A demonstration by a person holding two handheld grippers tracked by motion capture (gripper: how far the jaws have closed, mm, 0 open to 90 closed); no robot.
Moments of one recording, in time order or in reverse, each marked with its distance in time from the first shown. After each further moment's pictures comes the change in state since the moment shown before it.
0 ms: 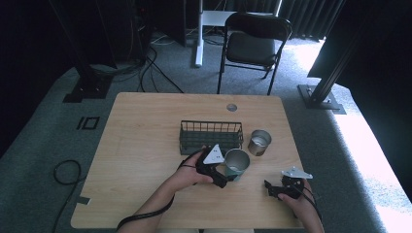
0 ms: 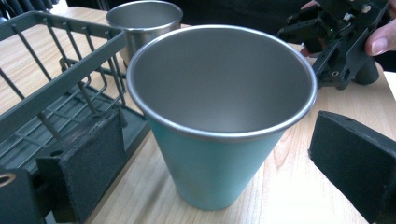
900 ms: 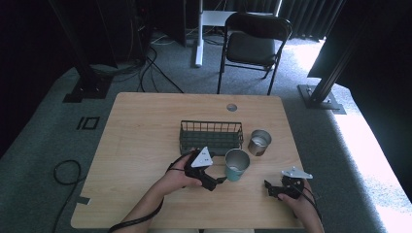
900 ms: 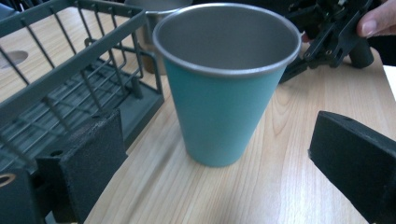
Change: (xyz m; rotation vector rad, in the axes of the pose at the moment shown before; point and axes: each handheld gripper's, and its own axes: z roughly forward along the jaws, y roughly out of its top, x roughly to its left) left arm 0.001 -0.013 -0.030 0.007 0.020 -0.009; right arm 0.000 0.000 0.000 0.001 -0.001 -0.001
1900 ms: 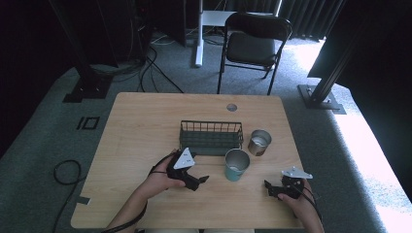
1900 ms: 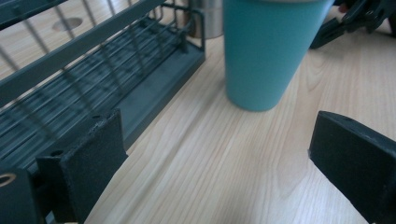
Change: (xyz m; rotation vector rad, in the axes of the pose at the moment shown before) left arm 0.014 -0.031 -0.038 0.050 0.098 -0.019; right arm 0.000 0.000 0.000 0.000 0.000 0.000
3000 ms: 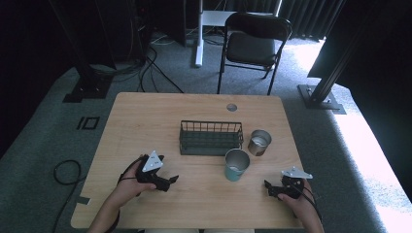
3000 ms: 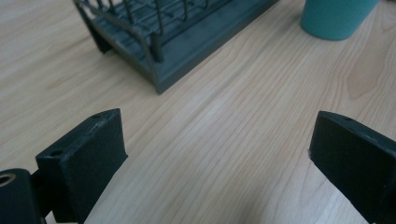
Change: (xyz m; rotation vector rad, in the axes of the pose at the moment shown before) left arm 0.032 -0.062 -0.064 0.067 0.159 -0.114; right arm 0.000 0.000 0.000 0.001 -0.001 -0.001
